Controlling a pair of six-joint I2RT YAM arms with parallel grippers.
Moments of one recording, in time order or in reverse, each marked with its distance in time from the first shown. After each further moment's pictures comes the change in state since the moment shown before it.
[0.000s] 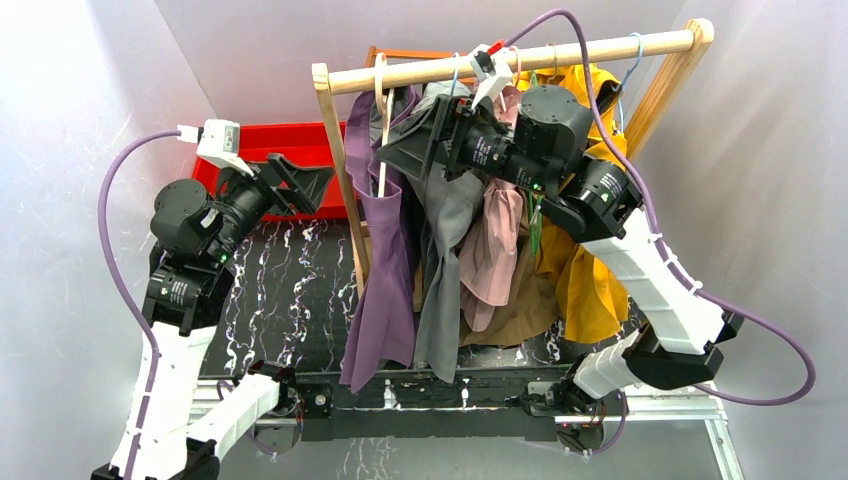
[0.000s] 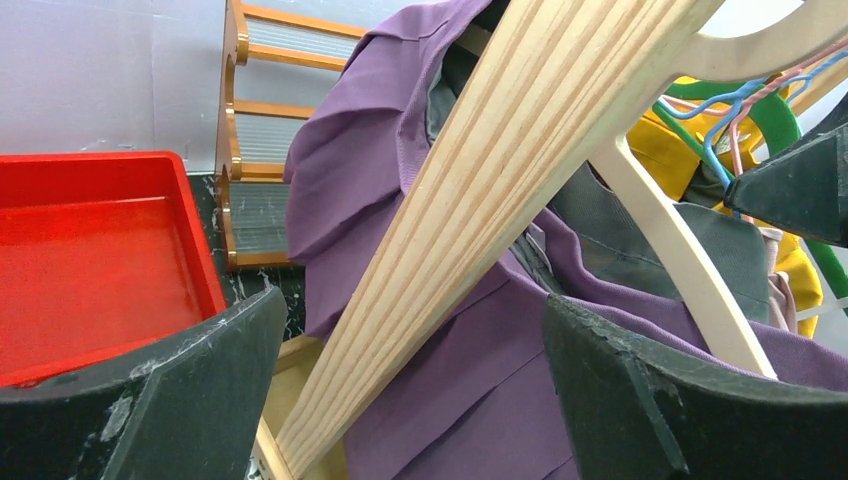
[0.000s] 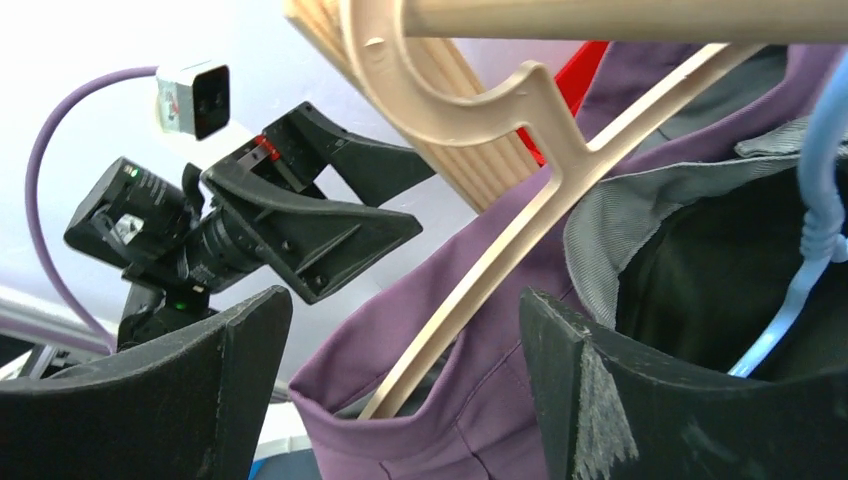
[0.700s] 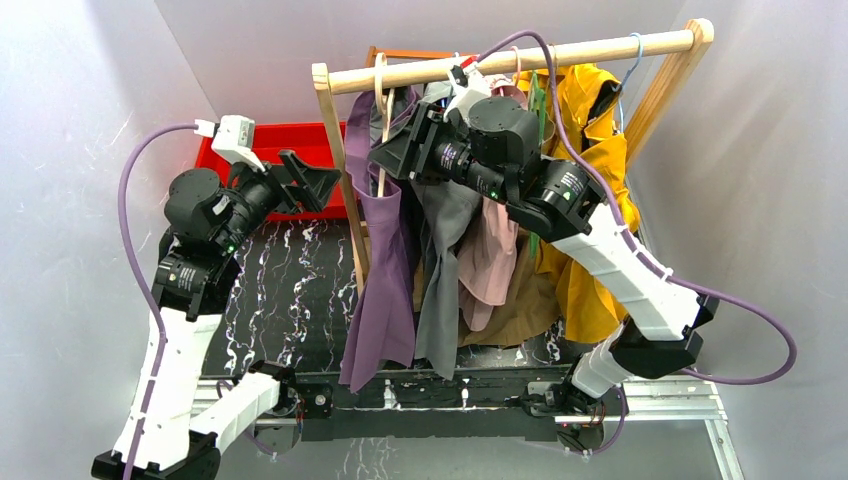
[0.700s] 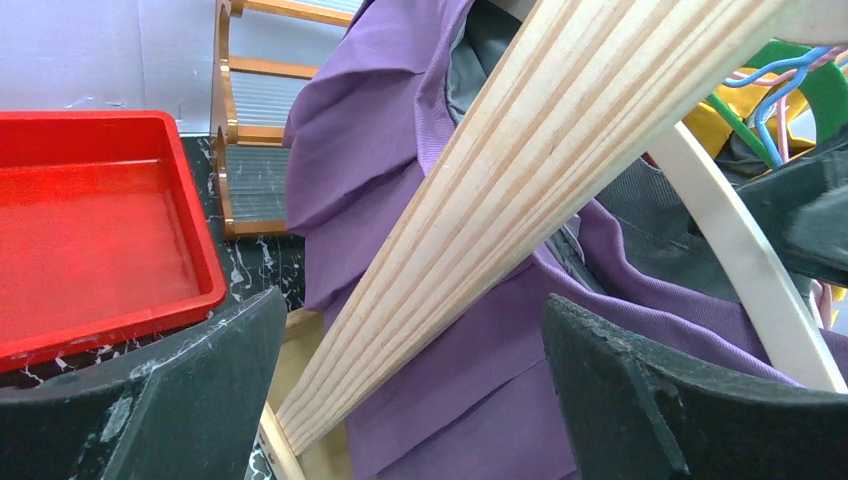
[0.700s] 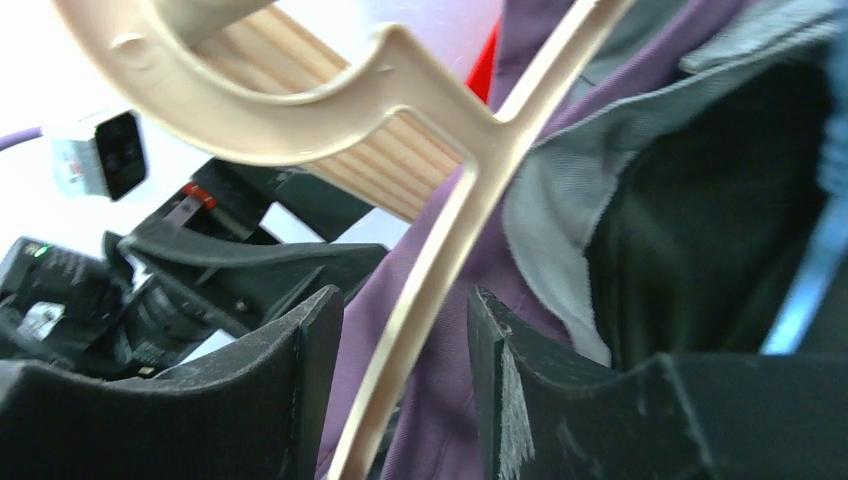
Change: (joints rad) left arm 0.000 0.052 0.002 -0.038 0.021 0.004; right arm 0.087 0.094 0.046 -0.085 0.267 0.127
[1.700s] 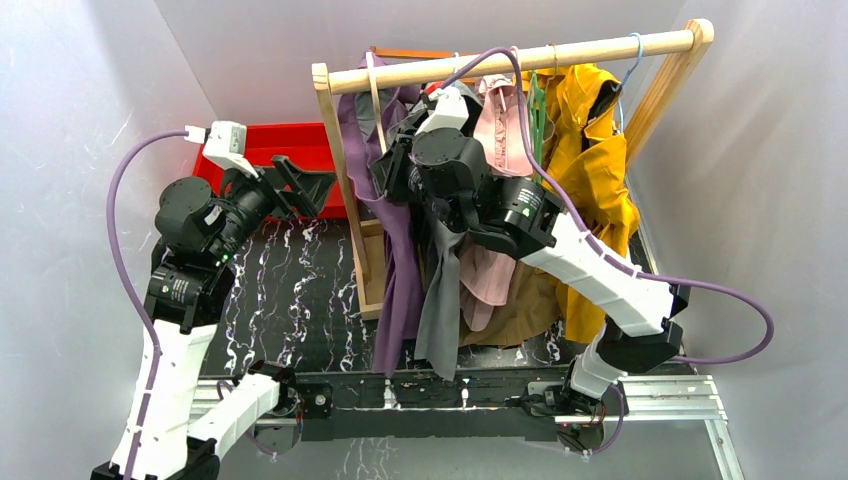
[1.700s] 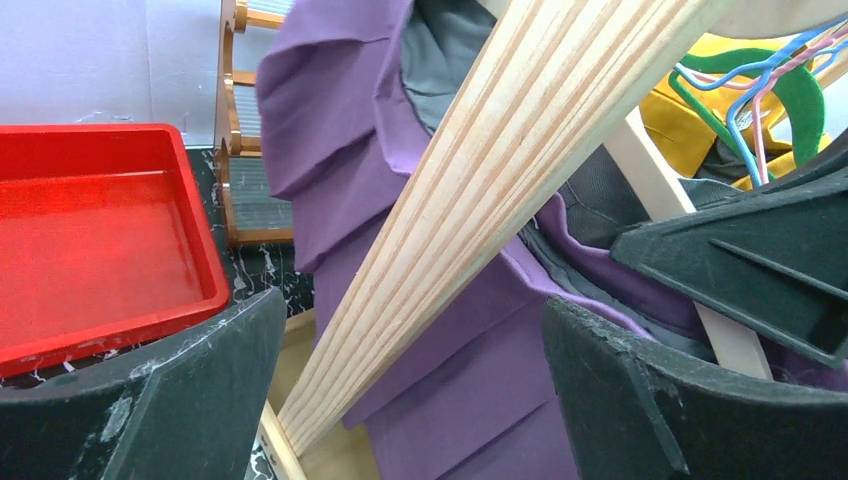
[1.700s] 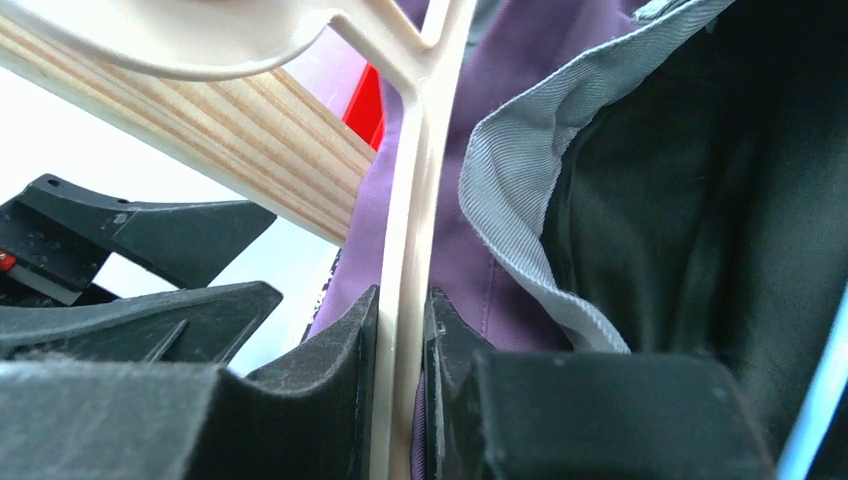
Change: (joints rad) left arm 0.000 -0.042 0.000 -0.010 -0.011 0.005; right arm 0.180 0.087 0.047 -0.078 0.464 -0.074
